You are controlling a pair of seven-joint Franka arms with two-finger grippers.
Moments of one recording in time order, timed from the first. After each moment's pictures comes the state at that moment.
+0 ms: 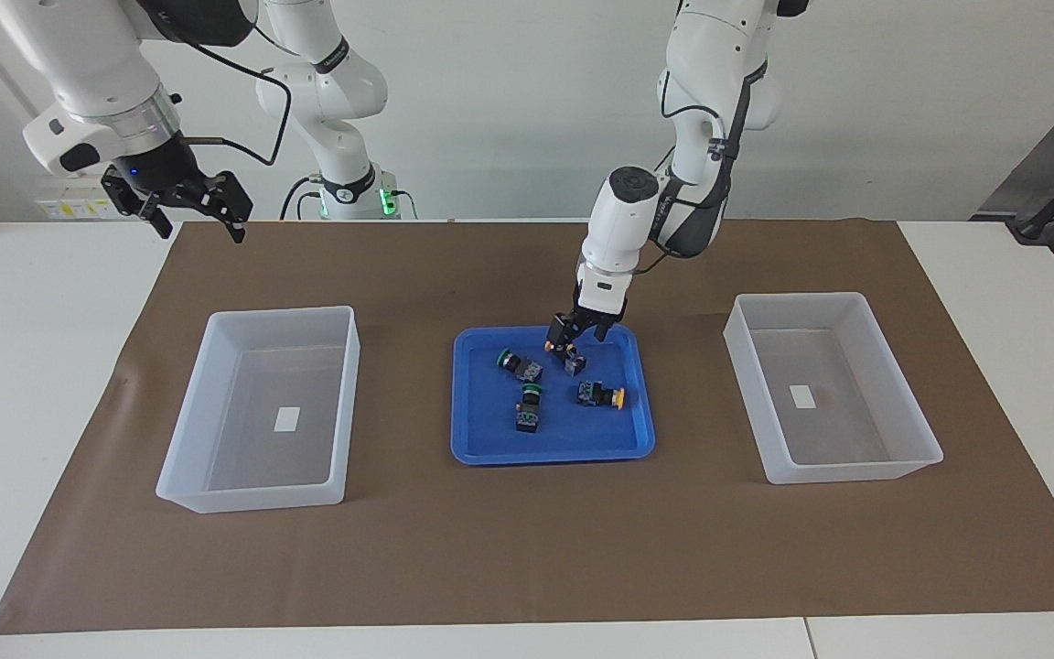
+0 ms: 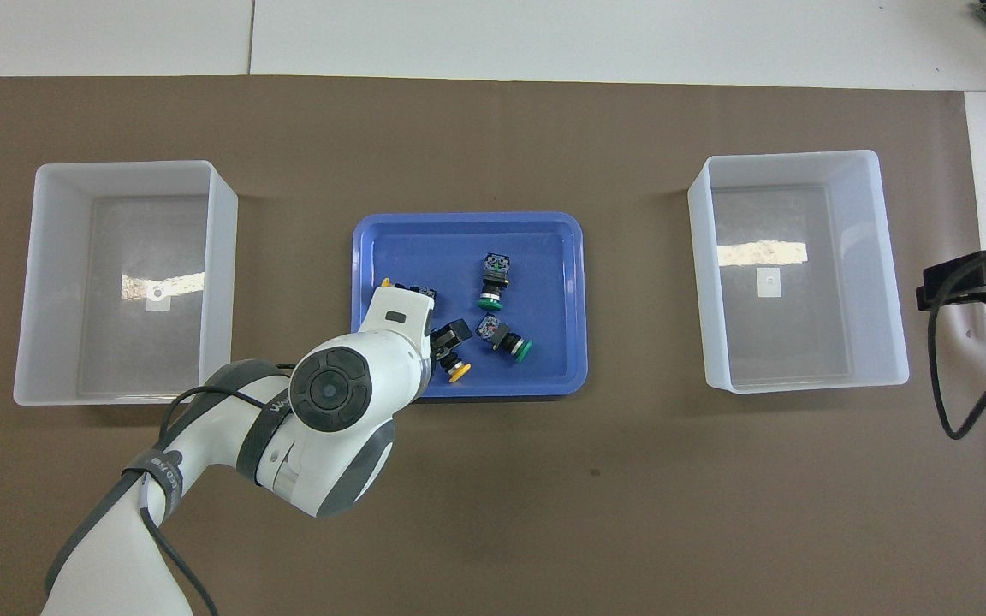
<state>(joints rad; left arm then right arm) -0.48 0.19 -0.16 -2.23 -0.04 2.66 -1.08 0.06 -0.03 -0.10 -1.59 -0.04 1.50 0.04</state>
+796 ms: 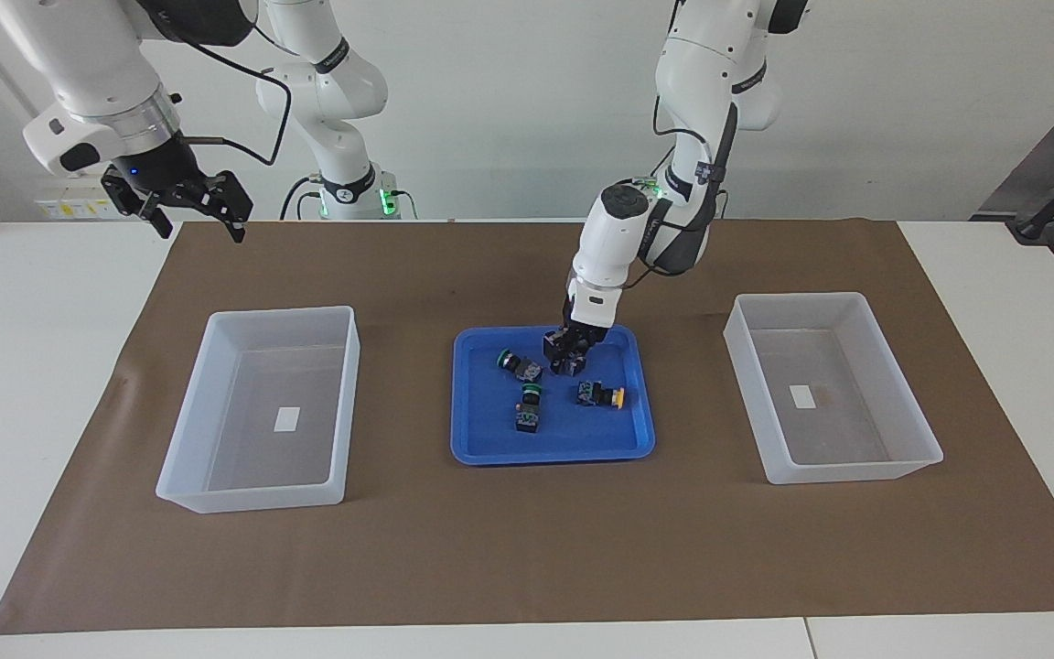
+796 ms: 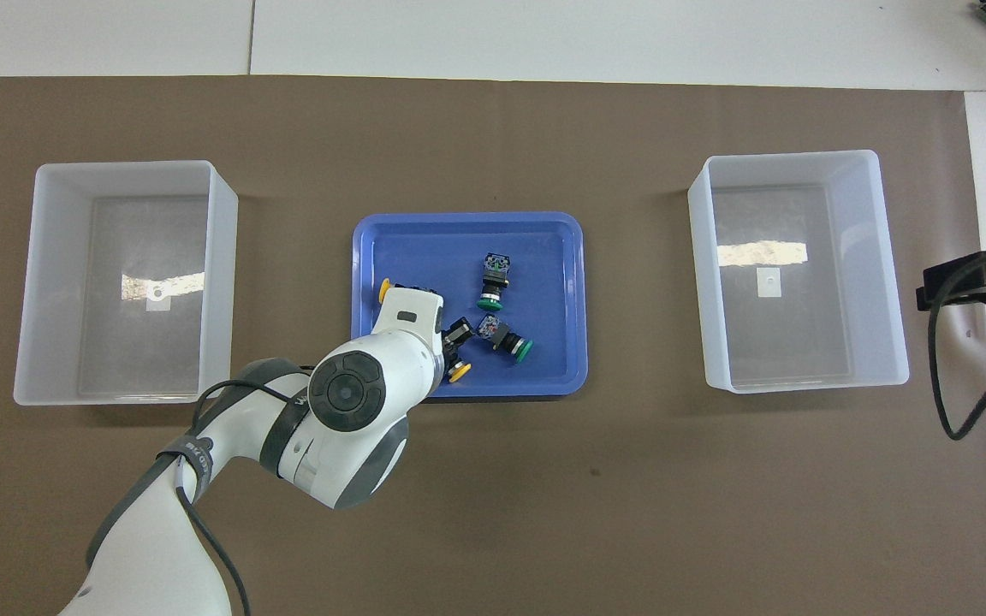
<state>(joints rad) -0.49 0.26 -0.15 -2.20 -0.04 2.73 -1.14 0.06 -0.03 -0.10 -1.59 -0.04 1.50 0.04</state>
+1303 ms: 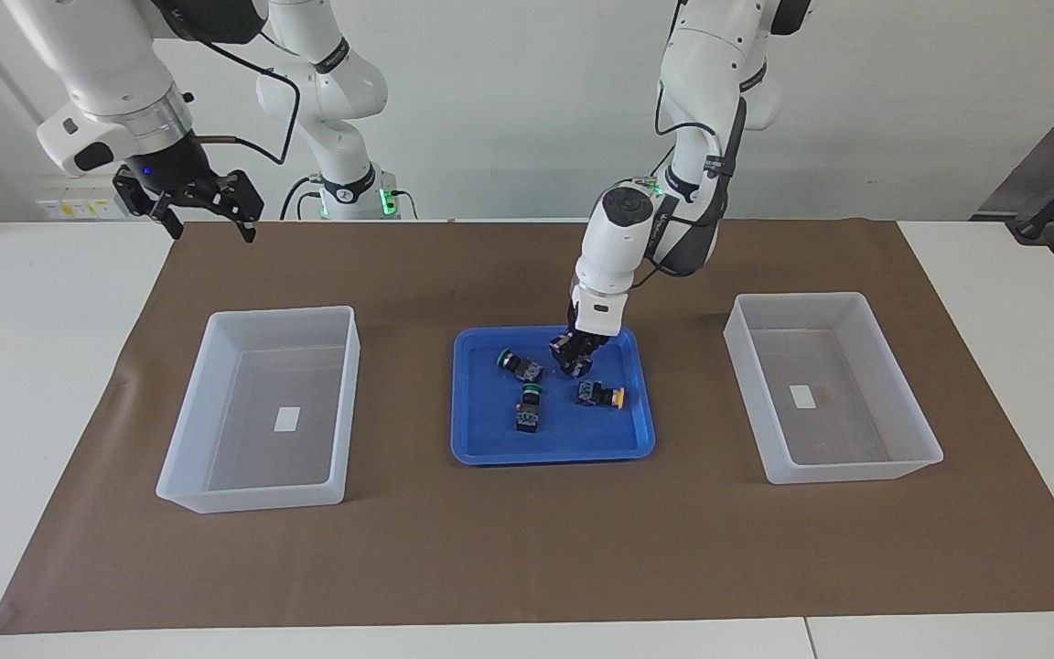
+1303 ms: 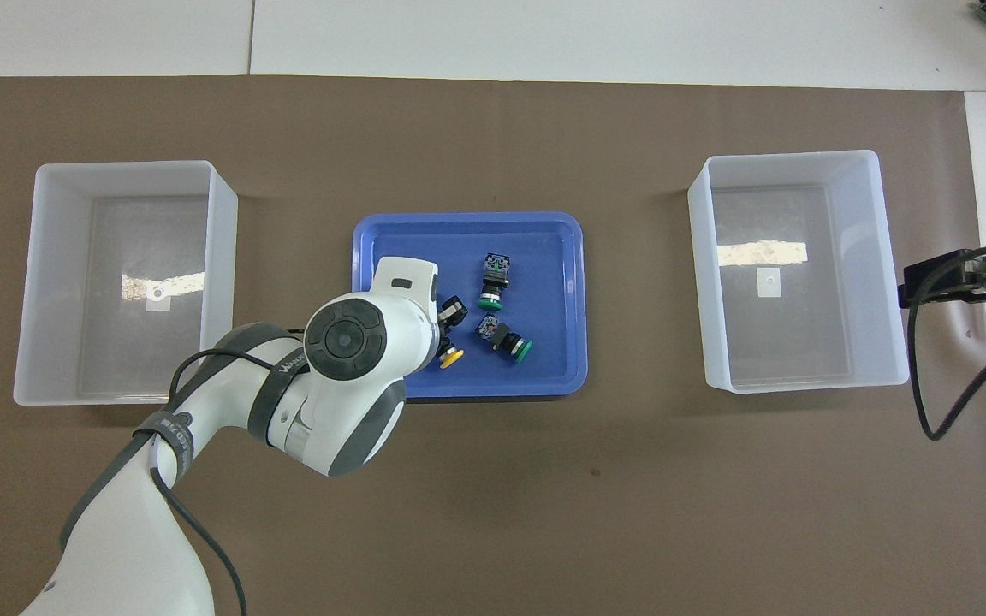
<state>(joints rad) -0.46 0.26 -0.13 -2.04 -0.04 2.47 -1.14 0.06 -0.03 -0.05 -1.59 -0.03 1.52 0.08</state>
